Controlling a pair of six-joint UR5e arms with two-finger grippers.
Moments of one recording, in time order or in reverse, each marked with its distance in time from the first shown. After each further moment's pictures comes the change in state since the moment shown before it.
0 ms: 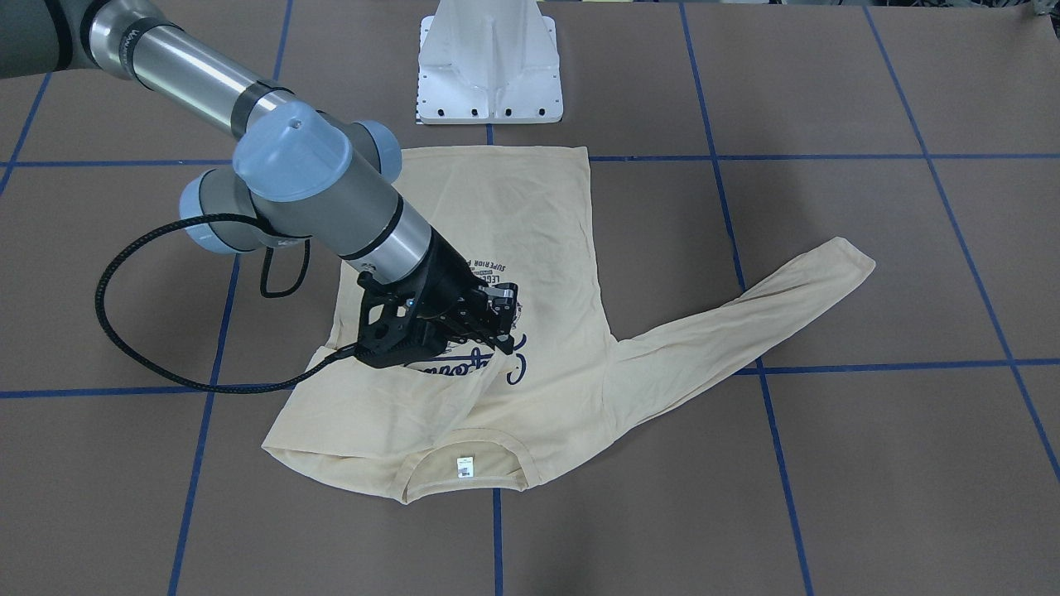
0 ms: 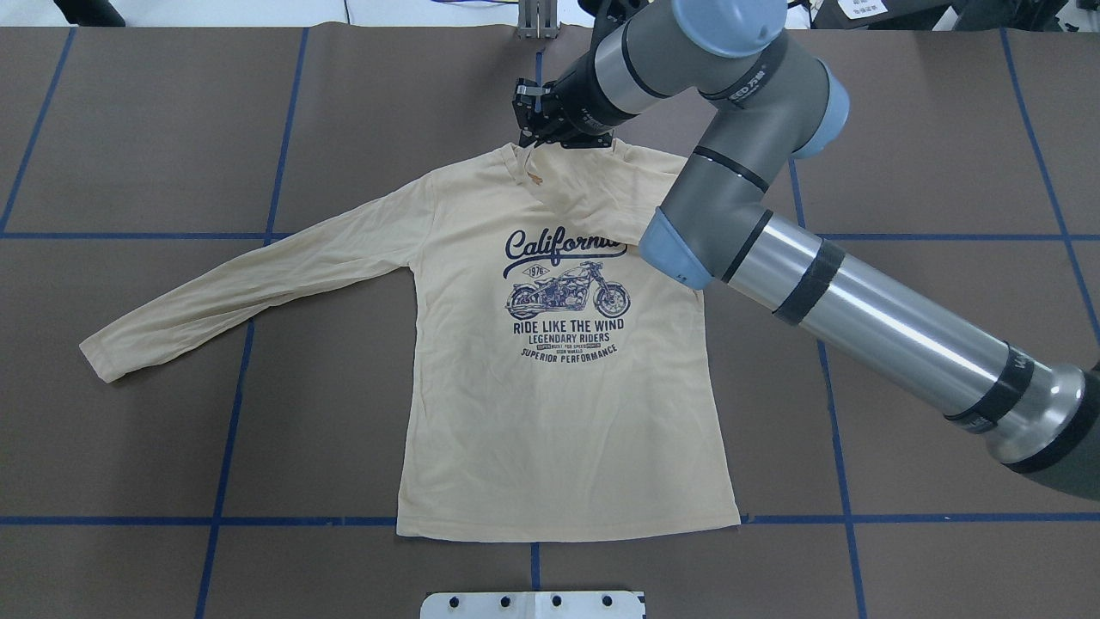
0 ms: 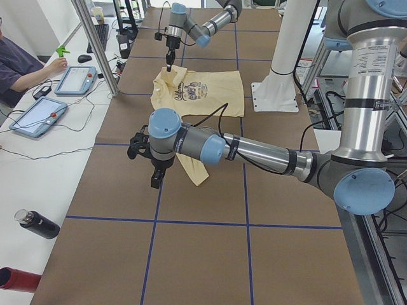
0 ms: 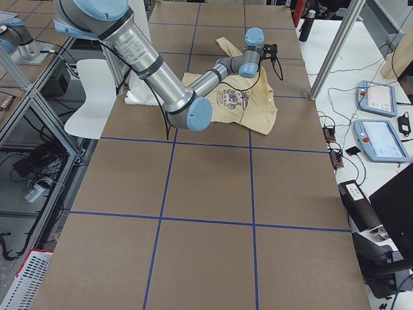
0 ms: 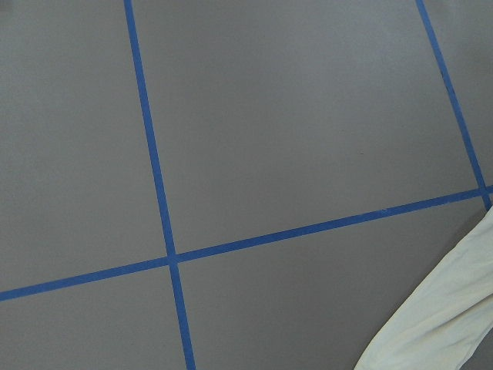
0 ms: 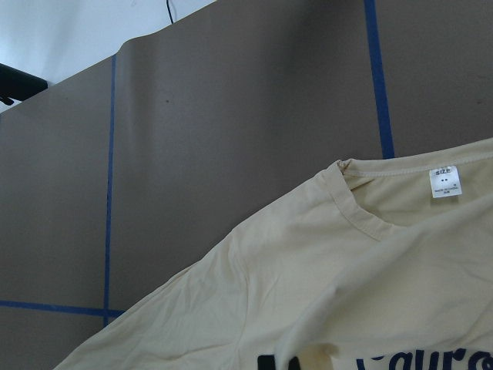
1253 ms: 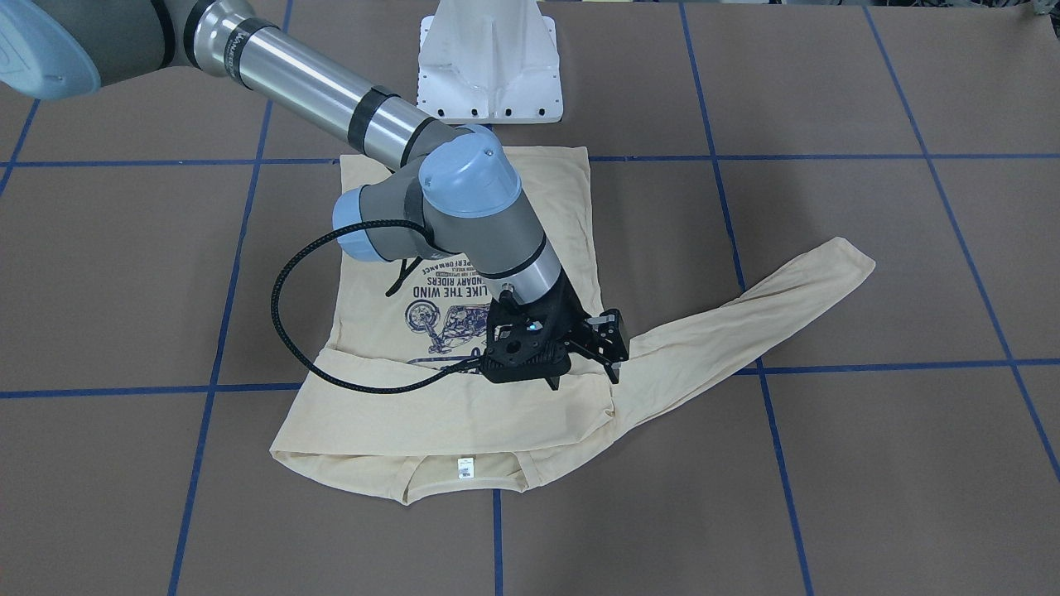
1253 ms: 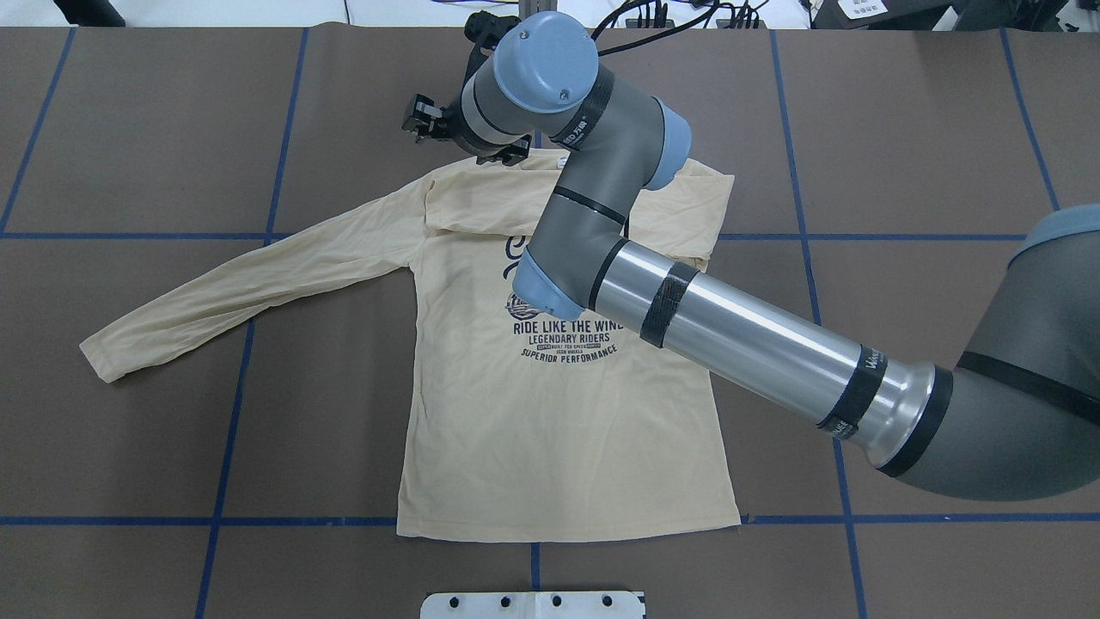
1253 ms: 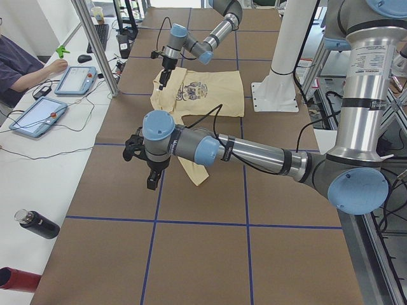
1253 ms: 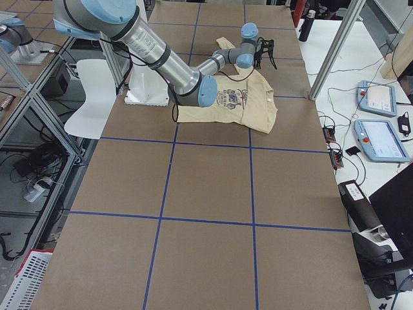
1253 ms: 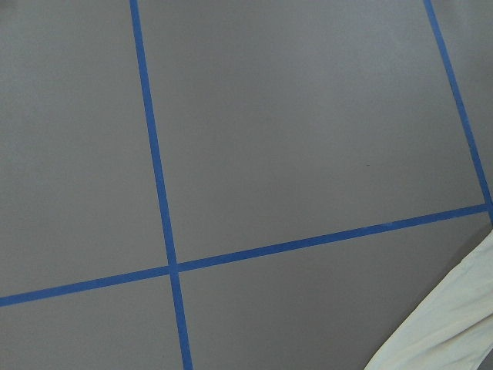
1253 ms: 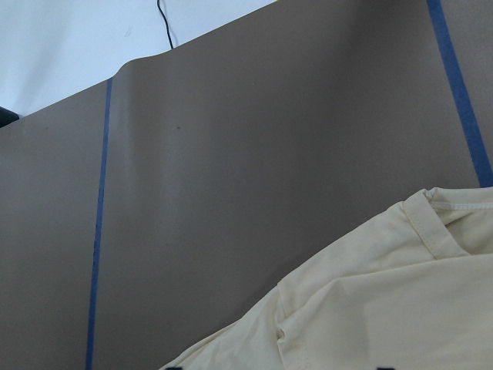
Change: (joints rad) left arm 0.001 -0.031 0.042 -0.001 -0.004 -0.002; right arm -0.105 0.209 -0.263 -0.004 -0.265 0.001
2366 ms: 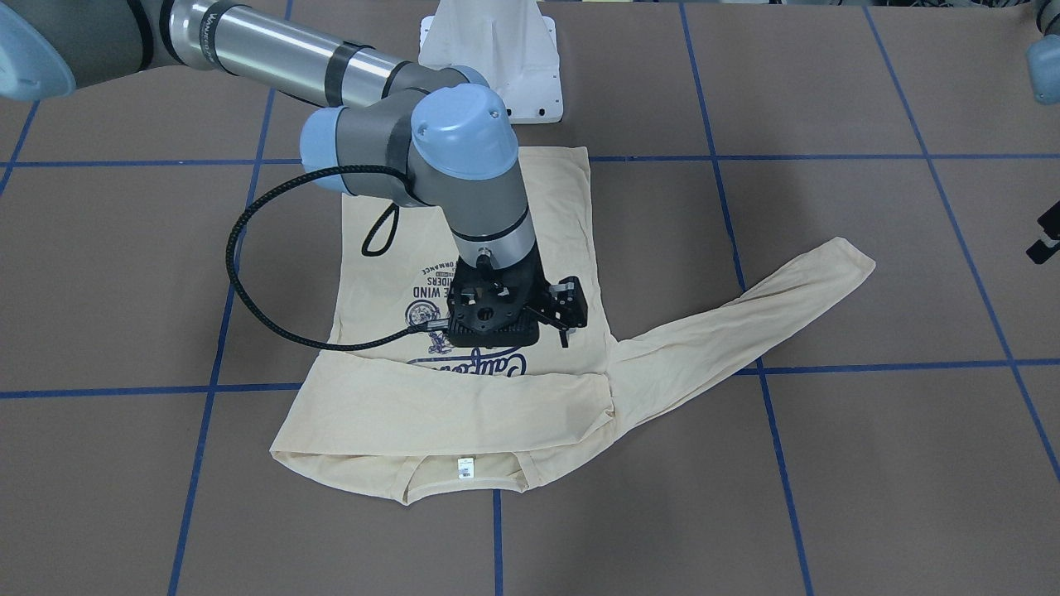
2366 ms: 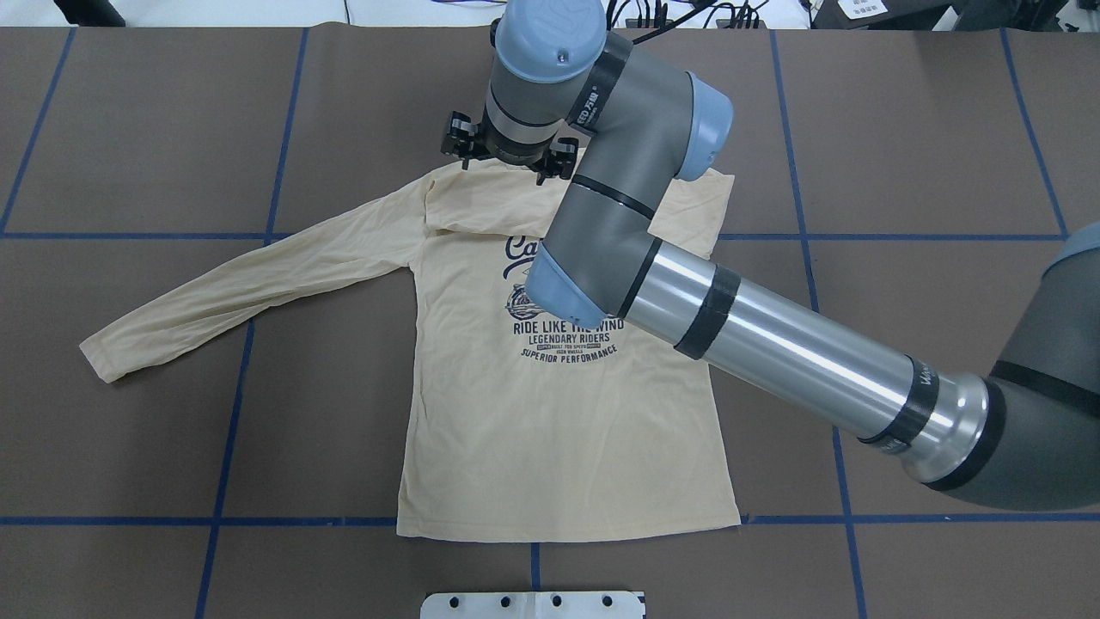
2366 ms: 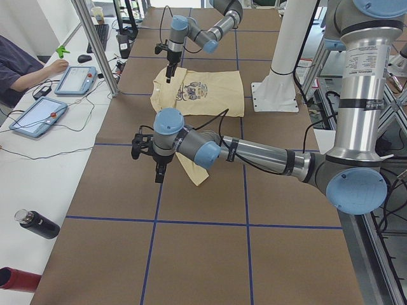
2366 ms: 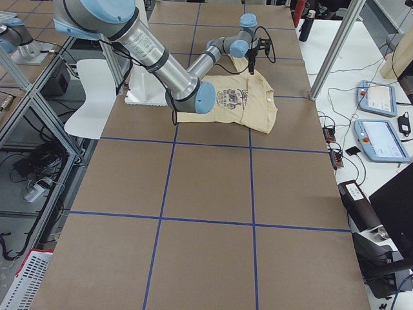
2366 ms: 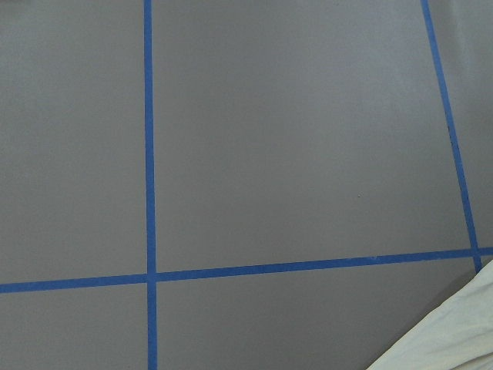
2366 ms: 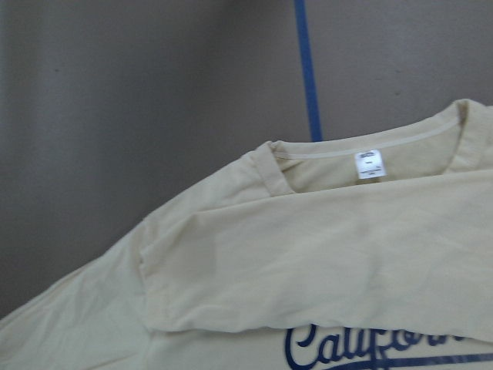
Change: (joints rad) left arm 0.180 0.092 -0.018 -0.377 0.125 -0.559; right arm 0.021 -0.114 0.333 -0.528 0.064 -0.158
